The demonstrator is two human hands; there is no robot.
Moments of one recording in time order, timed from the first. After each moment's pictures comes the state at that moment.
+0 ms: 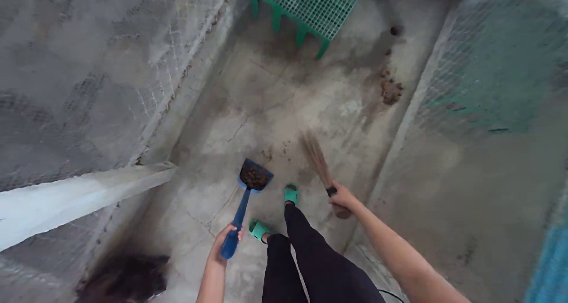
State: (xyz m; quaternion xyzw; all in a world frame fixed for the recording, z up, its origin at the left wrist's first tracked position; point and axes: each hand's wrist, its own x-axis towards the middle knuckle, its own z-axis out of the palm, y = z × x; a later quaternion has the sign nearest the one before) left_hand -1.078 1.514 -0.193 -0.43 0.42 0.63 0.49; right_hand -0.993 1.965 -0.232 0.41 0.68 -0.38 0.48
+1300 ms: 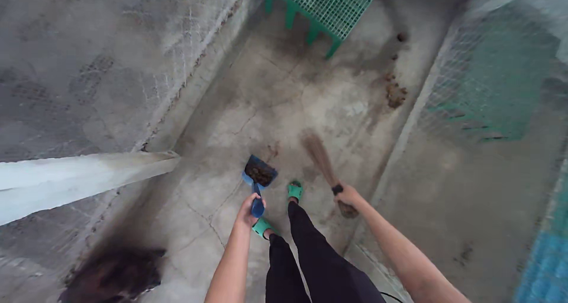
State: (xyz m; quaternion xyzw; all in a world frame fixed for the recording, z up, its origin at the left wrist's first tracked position) left_hand -1.114 1.570 -0.203 -0.48 0.43 0.63 0.43; right_hand -0.996 1.917 -0.215 0.44 0.69 -0.34 0.46
